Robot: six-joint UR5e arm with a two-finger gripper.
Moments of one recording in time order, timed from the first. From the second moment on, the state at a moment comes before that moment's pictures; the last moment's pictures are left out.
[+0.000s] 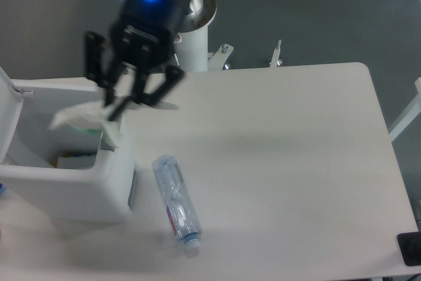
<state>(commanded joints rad) 2.31 -1.63 -1.50 -0.72 0.85 0.44</state>
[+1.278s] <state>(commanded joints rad) 2.17 -1.68 -1.69 -0.67 0.86 0.44</state>
